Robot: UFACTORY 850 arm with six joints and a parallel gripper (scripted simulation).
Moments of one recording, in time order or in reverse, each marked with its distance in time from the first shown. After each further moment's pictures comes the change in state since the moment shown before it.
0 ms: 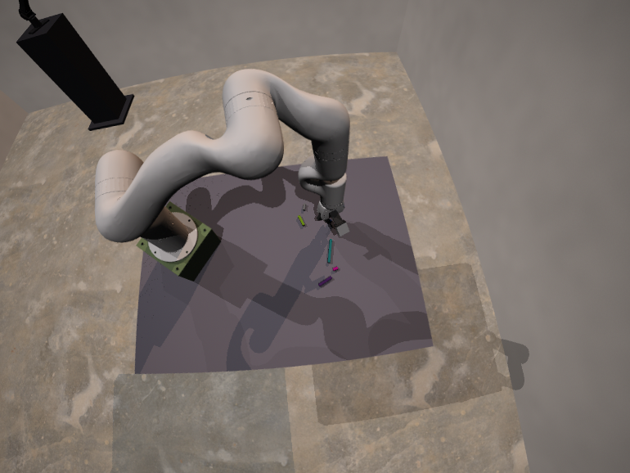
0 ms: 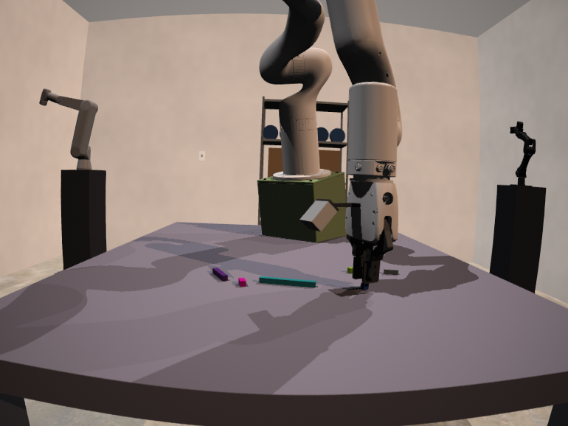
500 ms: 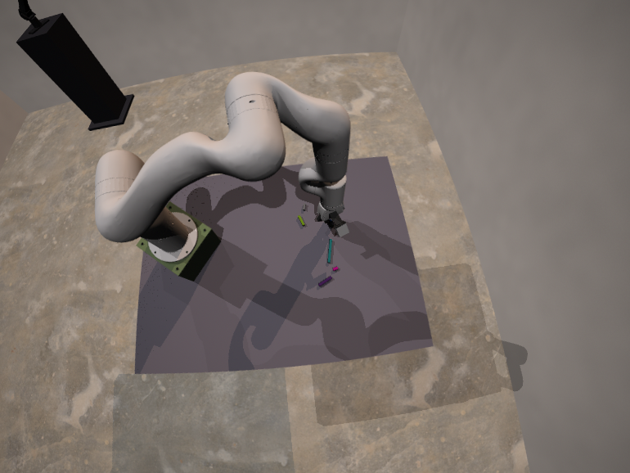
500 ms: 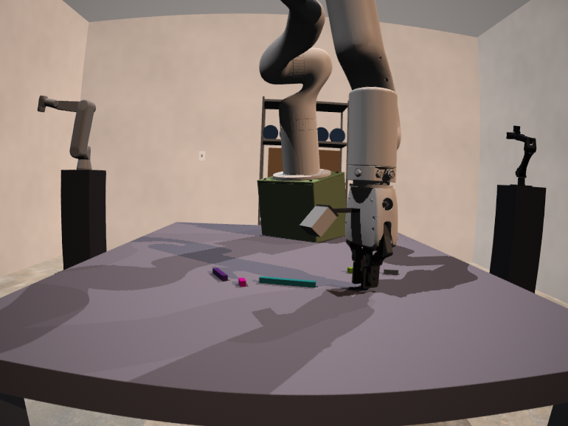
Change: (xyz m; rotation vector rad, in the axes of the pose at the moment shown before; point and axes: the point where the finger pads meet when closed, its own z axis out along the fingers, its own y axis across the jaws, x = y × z) arm 0.000 0.000 0.009 -0.001 0.000 0.000
